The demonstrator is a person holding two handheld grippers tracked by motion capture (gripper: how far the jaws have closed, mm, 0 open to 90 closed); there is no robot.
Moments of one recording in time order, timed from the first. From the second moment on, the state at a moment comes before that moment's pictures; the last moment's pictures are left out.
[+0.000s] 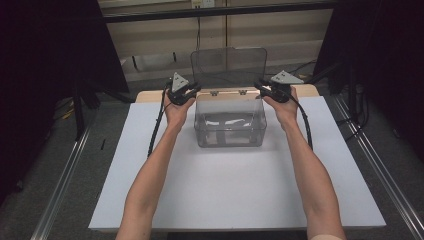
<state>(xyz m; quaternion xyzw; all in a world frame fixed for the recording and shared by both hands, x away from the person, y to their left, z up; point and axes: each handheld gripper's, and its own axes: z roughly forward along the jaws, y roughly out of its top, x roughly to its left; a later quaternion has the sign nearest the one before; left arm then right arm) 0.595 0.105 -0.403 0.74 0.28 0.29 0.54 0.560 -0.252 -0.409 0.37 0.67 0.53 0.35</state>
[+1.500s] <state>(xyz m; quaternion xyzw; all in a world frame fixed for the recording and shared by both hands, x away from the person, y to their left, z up) 0.606 0.103 -0.411 0.75 0.29 0.27 0.52 0.573 -0.248 -0.420 0.42 0.67 0.53 0.32</state>
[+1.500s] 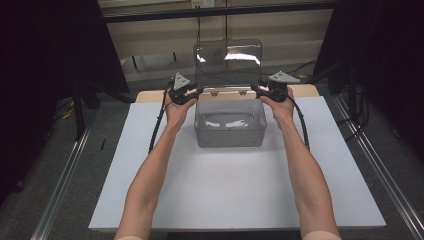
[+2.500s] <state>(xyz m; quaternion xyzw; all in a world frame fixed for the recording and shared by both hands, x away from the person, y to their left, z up) 0.613 0.101 -0.415 0.74 0.32 0.25 0.53 0.579 -0.254 -0.425 0.46 0.65 0.54 0.27</state>
